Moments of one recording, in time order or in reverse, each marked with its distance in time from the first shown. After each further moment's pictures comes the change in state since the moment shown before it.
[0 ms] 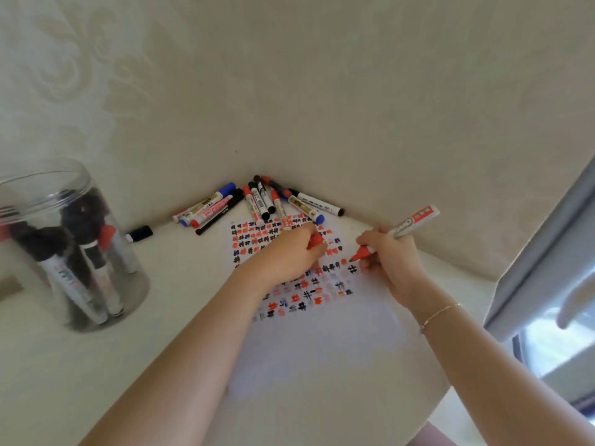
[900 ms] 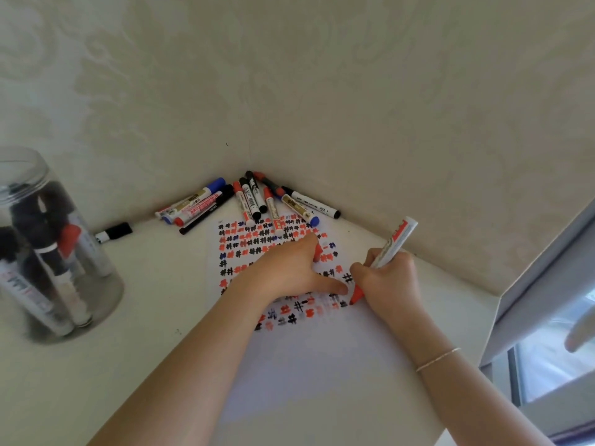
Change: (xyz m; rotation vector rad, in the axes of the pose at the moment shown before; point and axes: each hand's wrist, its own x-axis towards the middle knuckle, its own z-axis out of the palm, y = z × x) left_hand 0.007 0.004 0.015 0.154 -0.080 -0.056; right_hand -0.009 0.020 0.001 -0.366 0.111 -0.183
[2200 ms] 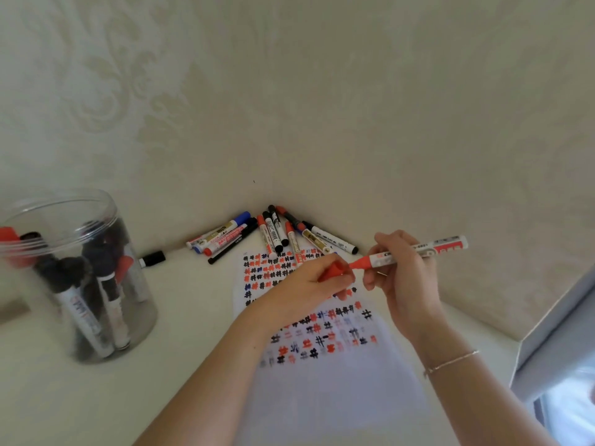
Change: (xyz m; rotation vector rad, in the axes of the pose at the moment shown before) left_hand -0.018 -0.006 -0.022 -0.628 0.067 0.278; right_hand 0.008 -0.065 0.000 0.763 -0.123 -0.077
